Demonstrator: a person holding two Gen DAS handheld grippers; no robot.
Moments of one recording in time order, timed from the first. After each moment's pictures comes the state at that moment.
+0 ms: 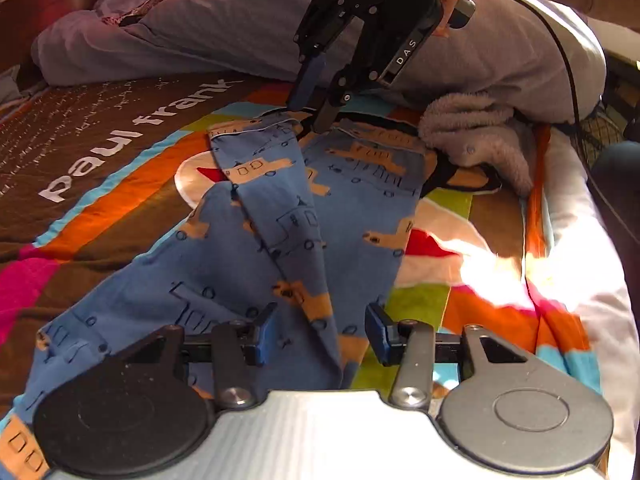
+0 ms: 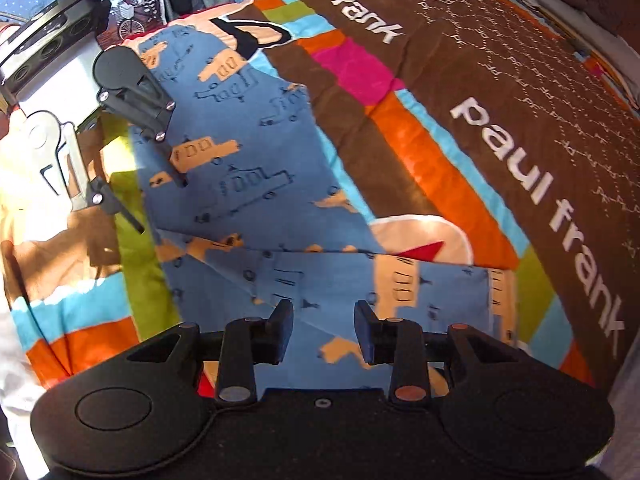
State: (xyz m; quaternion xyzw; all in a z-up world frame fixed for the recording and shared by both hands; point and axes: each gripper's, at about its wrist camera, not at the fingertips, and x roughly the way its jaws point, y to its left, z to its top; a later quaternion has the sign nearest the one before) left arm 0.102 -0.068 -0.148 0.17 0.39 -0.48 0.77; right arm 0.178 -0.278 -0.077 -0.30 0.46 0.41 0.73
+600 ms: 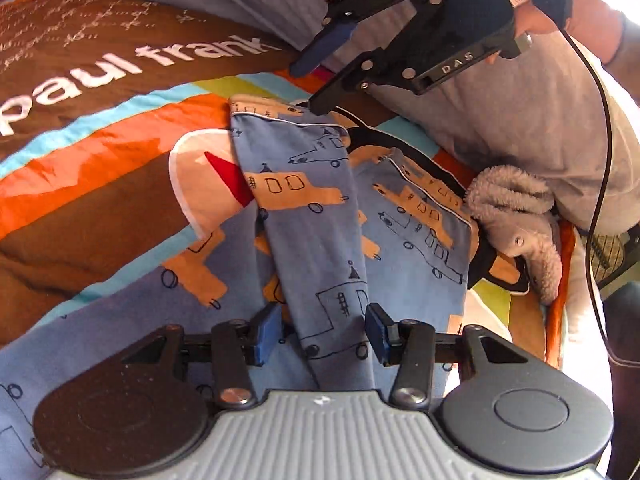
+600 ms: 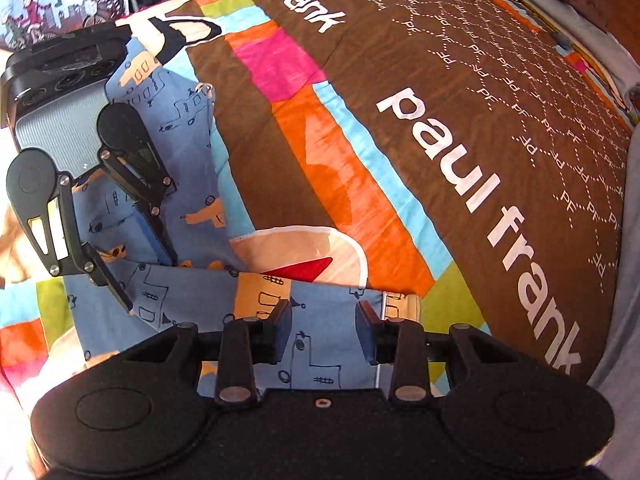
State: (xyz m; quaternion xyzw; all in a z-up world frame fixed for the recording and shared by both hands) left arm 0.206 -0.103 -0.195 0.02 0.49 -0.48 0.72; right arm 0.265 -0.286 -0.092 -0.33 0.46 0.40 0.72
